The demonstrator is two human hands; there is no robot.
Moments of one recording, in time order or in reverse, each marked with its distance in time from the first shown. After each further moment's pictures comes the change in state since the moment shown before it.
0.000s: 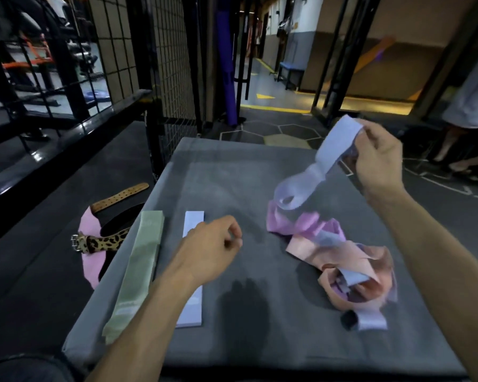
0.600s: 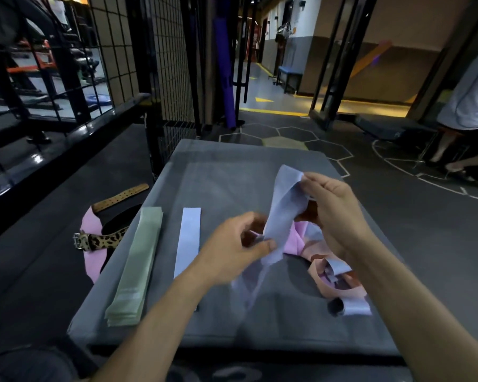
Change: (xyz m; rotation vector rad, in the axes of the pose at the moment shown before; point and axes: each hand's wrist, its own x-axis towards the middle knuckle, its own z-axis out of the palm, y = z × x) left_hand -0.019 0.043 0.017 -0.564 -0.070 0.214; right_hand -0.123 -0.049 0.001 0.159 -0.356 0.233
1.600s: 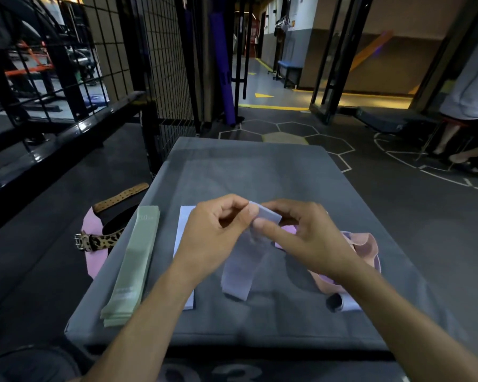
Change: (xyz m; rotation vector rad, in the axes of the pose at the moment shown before) left_hand -0.006 0.027 -0.007 -0.080 0.258 0.056; right_hand -0.025 0.019 0.003 -0.444 -0.378 -0.301
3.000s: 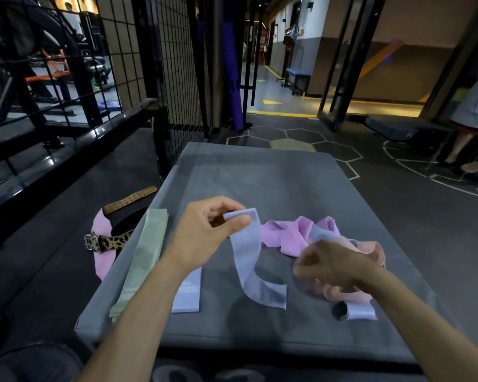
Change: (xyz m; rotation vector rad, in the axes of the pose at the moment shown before) left_hand 0.009 -0.016 -0.026 -0.026 -0.011 -0.052; right_hand -0.014 0.054 -0.021 -0.343 -0.514 0.671
